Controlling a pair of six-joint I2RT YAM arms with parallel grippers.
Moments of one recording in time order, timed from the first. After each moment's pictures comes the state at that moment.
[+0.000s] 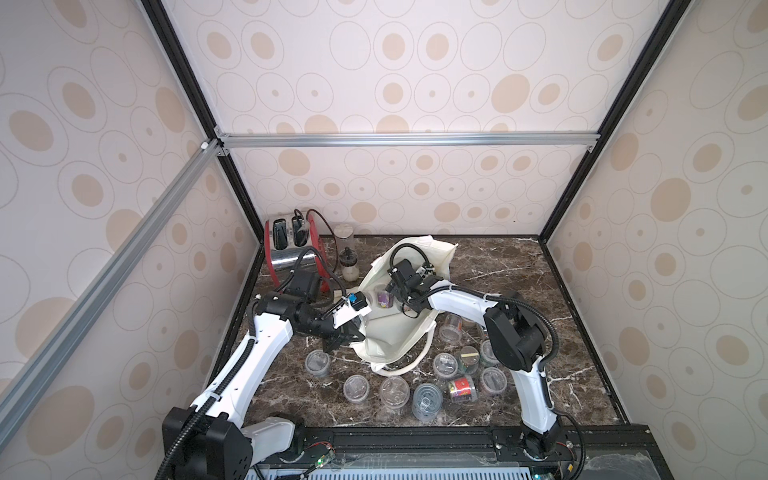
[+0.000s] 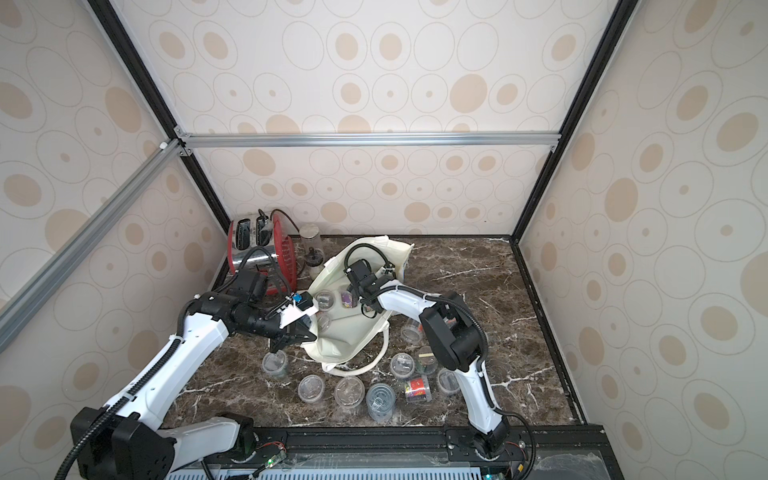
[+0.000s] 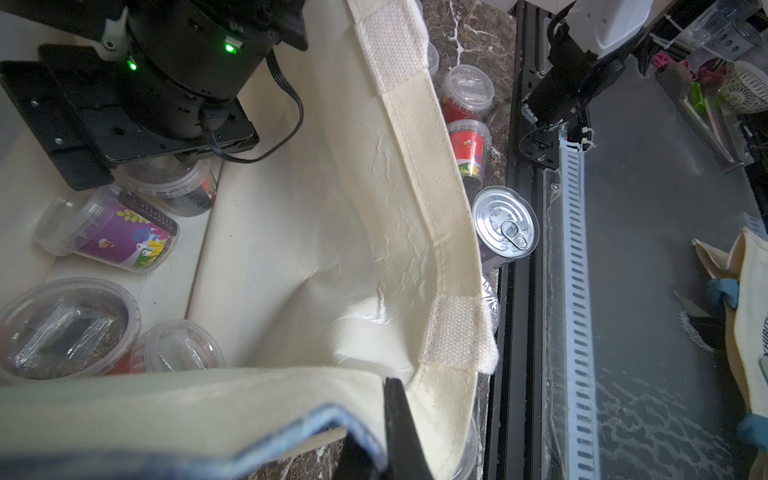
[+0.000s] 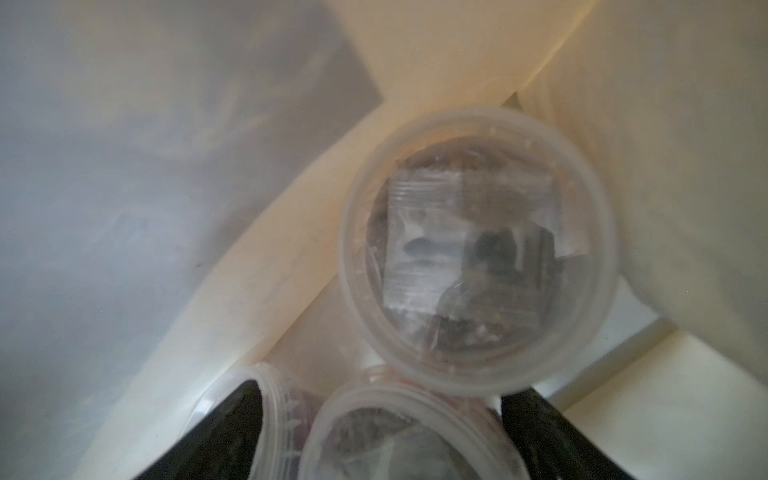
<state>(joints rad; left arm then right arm) -0.23 1.21 1.06 -1.10 0.80 0.89 0.72 2.14 1.60 -0.42 0.32 1.23</state>
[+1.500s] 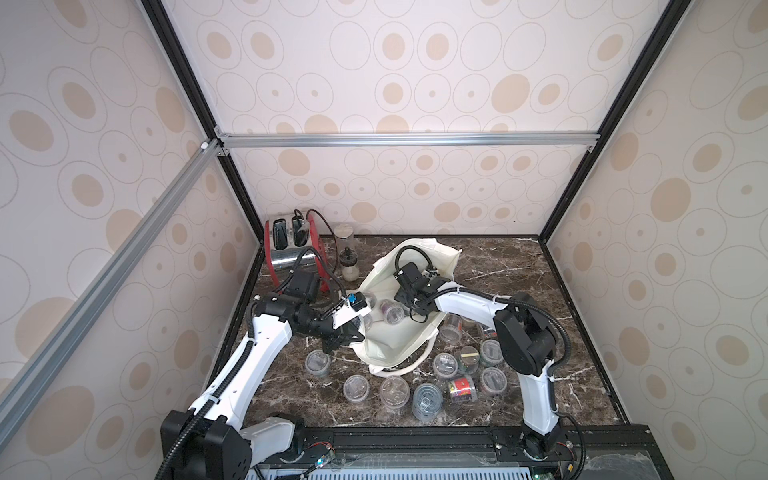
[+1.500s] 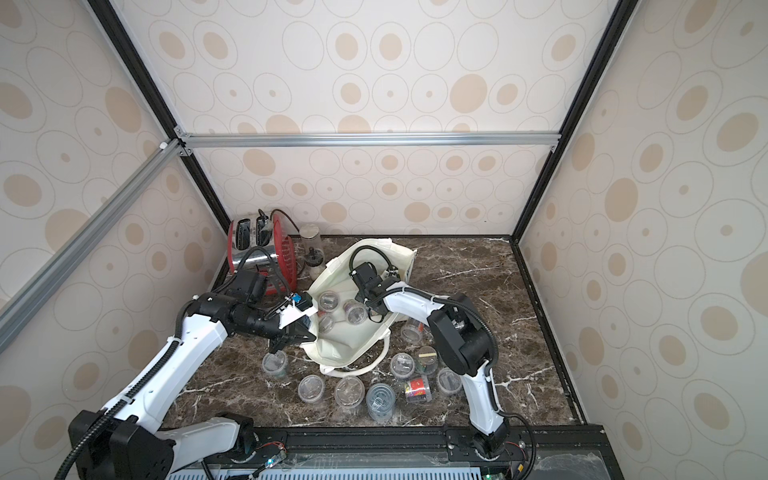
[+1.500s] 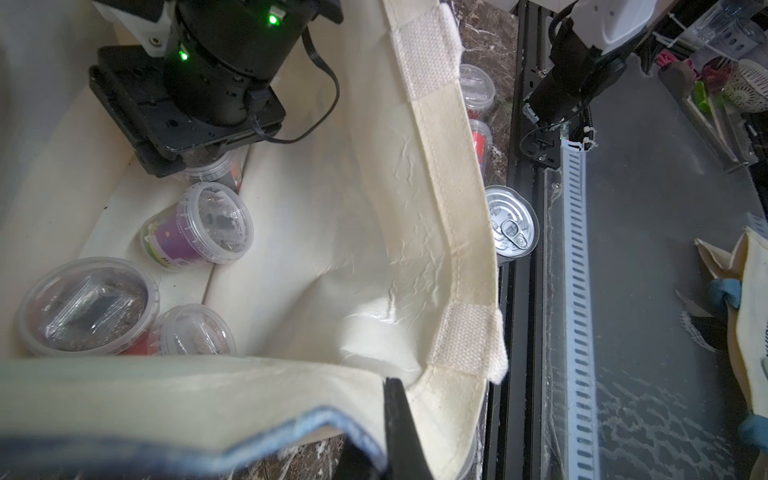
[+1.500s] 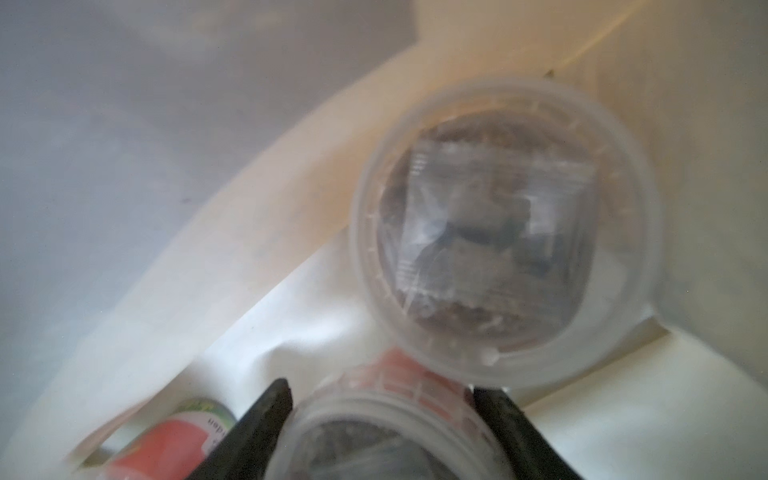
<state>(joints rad) -0.23 1.19 1.06 -1.10 0.79 0.88 0.72 2.03 1.51 -0.49 0.25 1.13</state>
